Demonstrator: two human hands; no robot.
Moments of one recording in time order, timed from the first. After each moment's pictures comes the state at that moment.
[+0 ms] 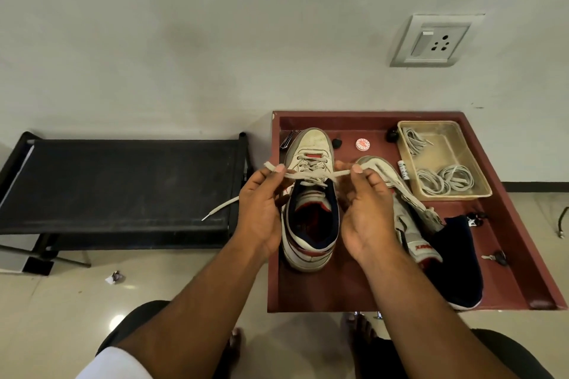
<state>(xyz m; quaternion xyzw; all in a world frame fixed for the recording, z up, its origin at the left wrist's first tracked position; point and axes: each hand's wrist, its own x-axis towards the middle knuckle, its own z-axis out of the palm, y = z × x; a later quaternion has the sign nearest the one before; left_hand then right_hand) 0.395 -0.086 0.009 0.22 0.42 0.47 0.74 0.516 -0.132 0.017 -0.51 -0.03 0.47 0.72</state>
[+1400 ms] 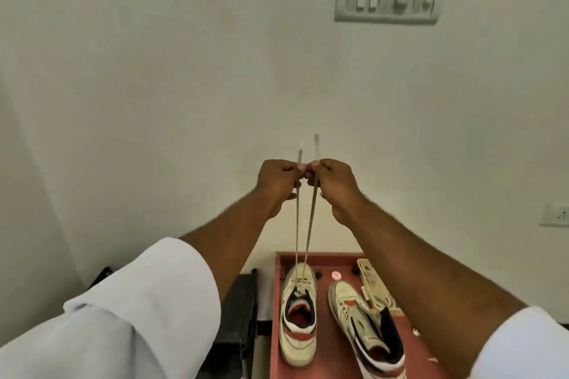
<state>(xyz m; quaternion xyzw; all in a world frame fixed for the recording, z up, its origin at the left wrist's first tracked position) 0.385 -0.125 0.323 0.63 0.38 0.46 0.50 0.493 -0.182 0.329 -0.58 -0.46 0.27 0.61</state>
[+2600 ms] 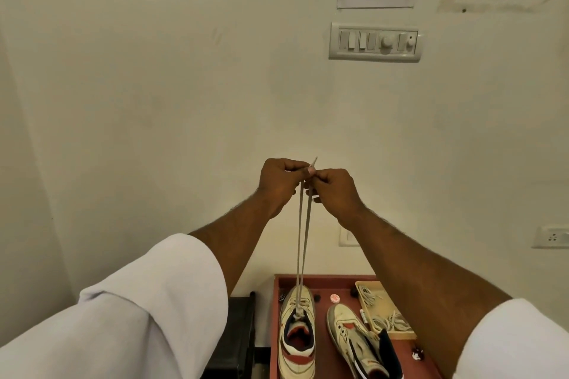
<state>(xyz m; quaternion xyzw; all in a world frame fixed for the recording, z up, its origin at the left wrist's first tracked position) 0.378 -0.141 0.370 0.68 0.29 0.52 0.43 0.506 -0.184 0.351 -0.55 -0.57 0.16 0.59</state>
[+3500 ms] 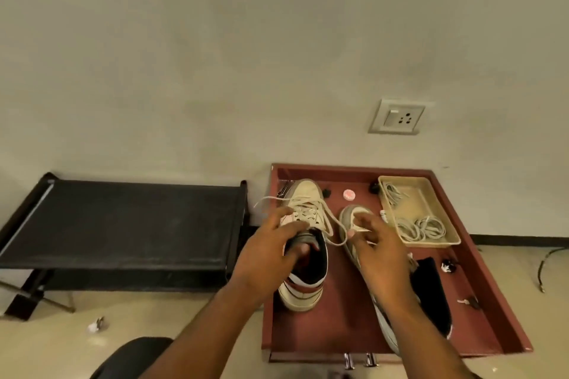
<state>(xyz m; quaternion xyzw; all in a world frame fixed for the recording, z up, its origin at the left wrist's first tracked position) 0.368 -0.106 0.032 0.81 0.43 0.23 0.32 0.546 -0.179 0.043 -0.76 -0.40 0.22 0.47</state>
